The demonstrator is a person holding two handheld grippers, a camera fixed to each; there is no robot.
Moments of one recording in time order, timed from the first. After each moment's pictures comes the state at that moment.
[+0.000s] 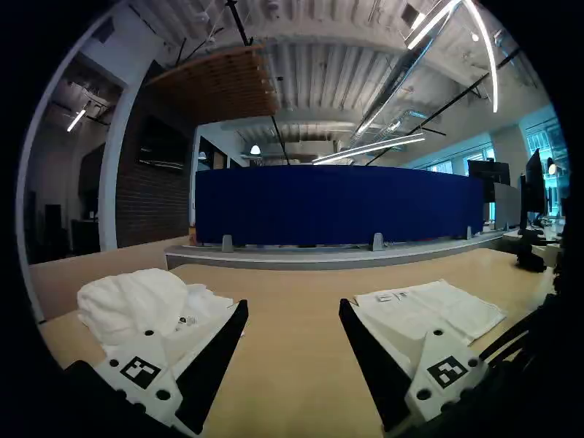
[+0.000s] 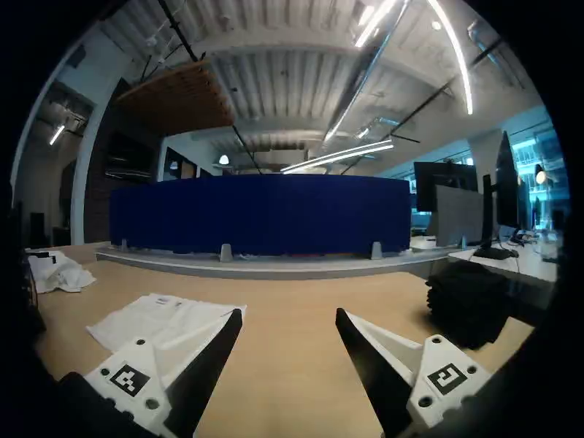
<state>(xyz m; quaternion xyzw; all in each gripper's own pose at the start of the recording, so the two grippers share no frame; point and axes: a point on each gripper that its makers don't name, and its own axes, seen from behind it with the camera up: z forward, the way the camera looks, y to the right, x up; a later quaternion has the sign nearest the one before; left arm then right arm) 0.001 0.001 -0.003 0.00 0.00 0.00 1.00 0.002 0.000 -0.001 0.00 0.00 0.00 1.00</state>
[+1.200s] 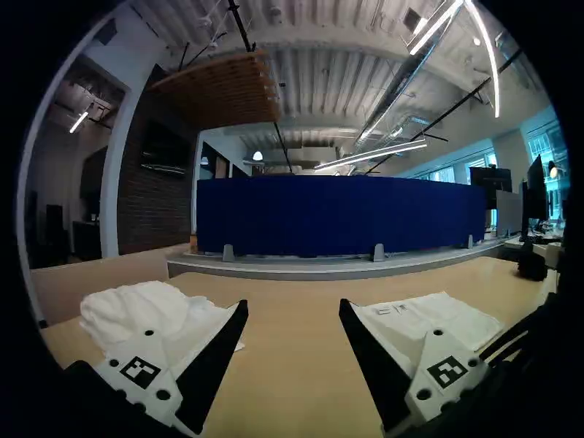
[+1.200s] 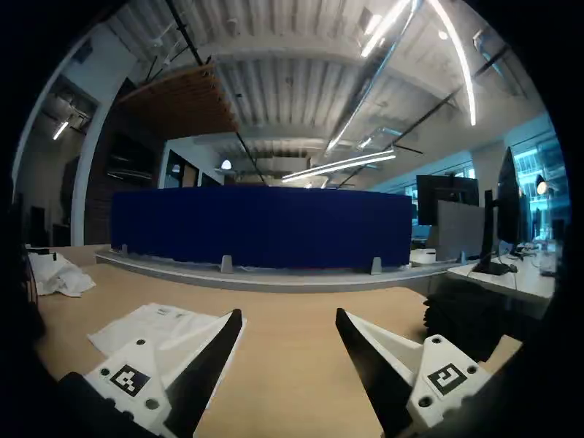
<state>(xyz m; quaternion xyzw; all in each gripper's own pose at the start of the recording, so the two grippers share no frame) 0.029 0.001 0.002 0.00 0.02 0.00 1.00 0.038 -0.003 0.003 0.00 0.02 -0.02 1.00</state>
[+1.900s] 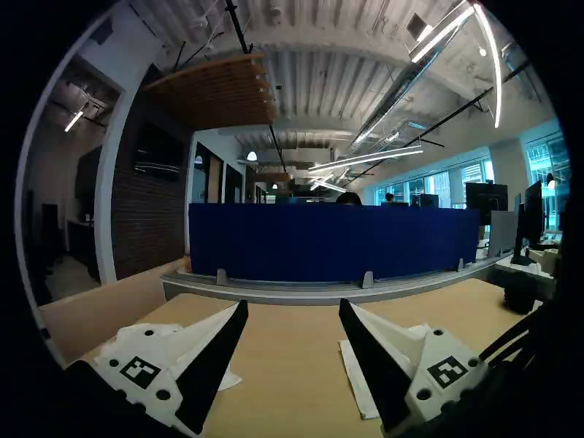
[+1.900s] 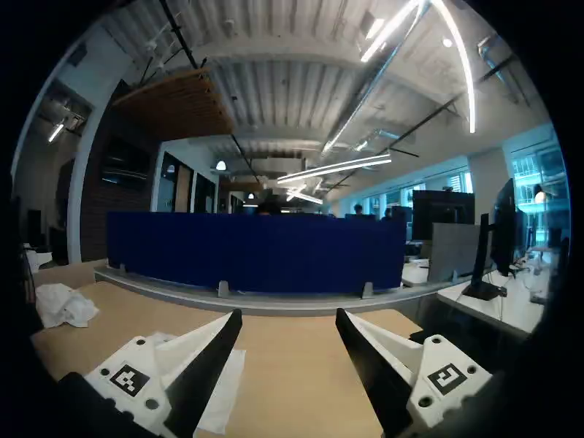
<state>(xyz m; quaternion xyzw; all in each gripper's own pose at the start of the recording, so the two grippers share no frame) 0.146 0.011 -0.001 -0.01 0.01 -0.01 1.00 0.156 -0.002 -0.005 -0.01 0.01 -0.02 1.00</state>
